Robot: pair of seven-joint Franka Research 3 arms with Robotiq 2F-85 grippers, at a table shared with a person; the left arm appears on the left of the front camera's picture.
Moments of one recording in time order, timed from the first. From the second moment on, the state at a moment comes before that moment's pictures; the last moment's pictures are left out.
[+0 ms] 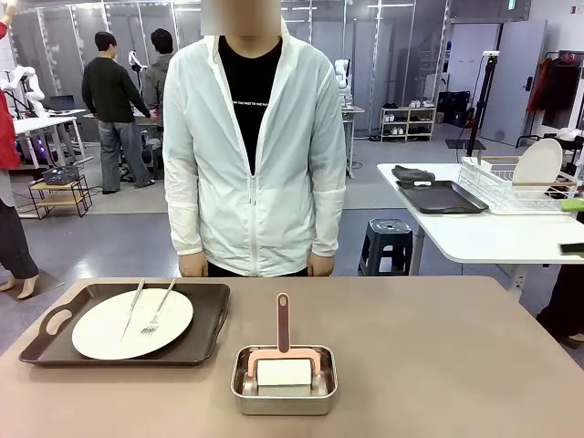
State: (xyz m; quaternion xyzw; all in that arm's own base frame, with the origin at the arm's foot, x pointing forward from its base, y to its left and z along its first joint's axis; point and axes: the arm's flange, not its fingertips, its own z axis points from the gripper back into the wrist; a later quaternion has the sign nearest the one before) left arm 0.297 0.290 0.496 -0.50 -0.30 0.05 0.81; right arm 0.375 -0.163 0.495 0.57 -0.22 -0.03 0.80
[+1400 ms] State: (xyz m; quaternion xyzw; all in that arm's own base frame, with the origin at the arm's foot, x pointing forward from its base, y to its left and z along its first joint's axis) left arm 0.297 0.290 0.496 -0.50 -0.30 0.05 0.81; right arm 0.300 -0.210 0.437 0.60 -0.22 -0.12 0.76
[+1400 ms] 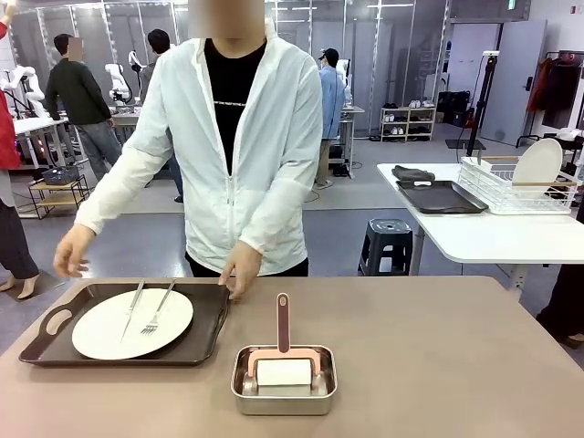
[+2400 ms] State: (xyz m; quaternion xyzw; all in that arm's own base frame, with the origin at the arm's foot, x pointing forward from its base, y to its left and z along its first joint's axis) left arm 0.297 0.290 0.496 -0.50 -0.30 0.05 0.81; right arm 0.300 -0.210 0.436 0.60 -0.22 -0.12 0.76
